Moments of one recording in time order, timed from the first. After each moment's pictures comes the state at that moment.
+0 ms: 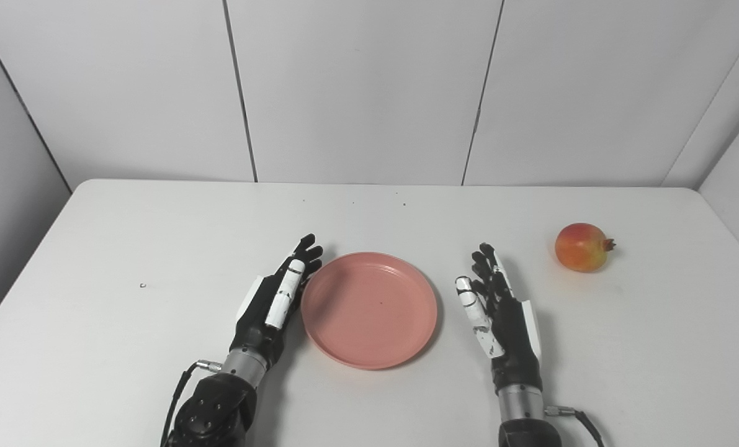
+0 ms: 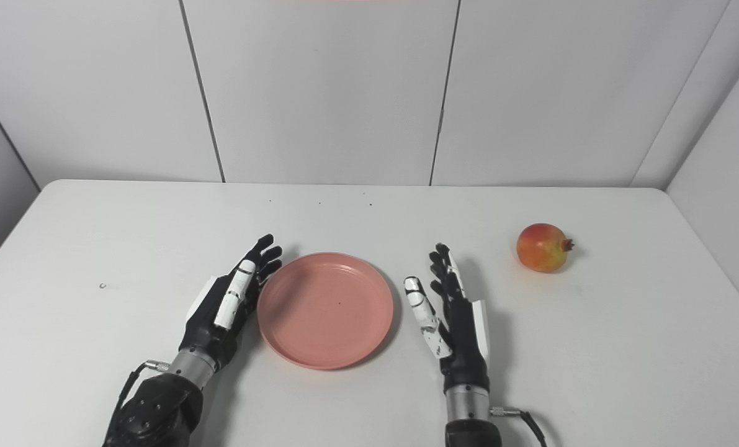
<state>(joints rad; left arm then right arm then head) -0.19 0.03 -0.10 -0.04 -0.04 0.25 -0.13 -0.08 0.12 0.04 -0.03 -0.26 -0.09 -0.17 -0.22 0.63</state>
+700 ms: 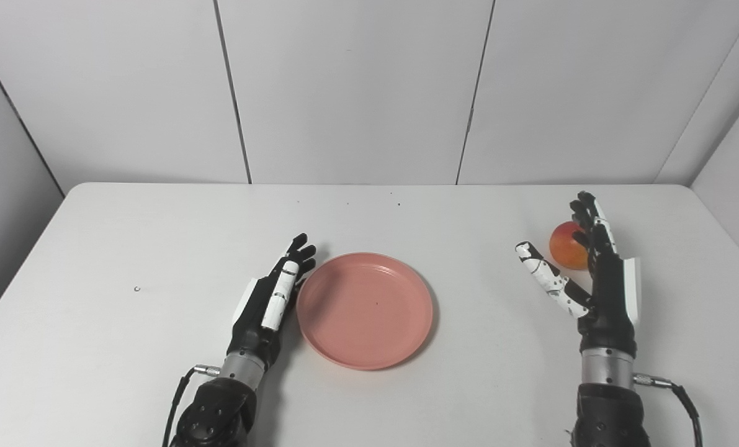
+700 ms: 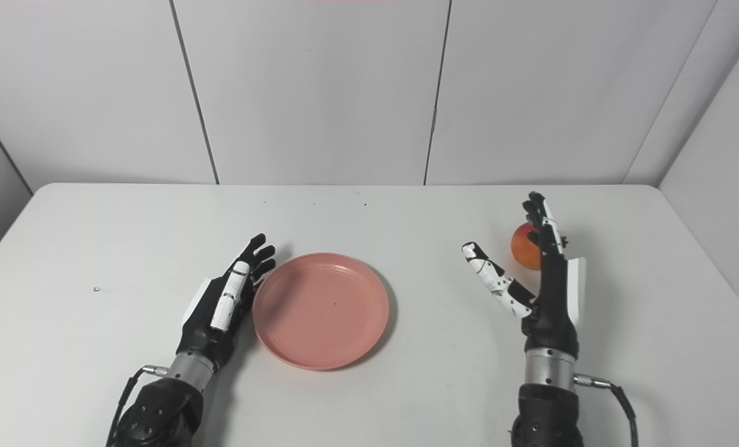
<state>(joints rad) -0.19 0.02 -0.09 0.02 0.00 0.15 -0.09 -0.15 0.00 -0.11 -0.20 -0.35 0.01 -0.21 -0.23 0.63</state>
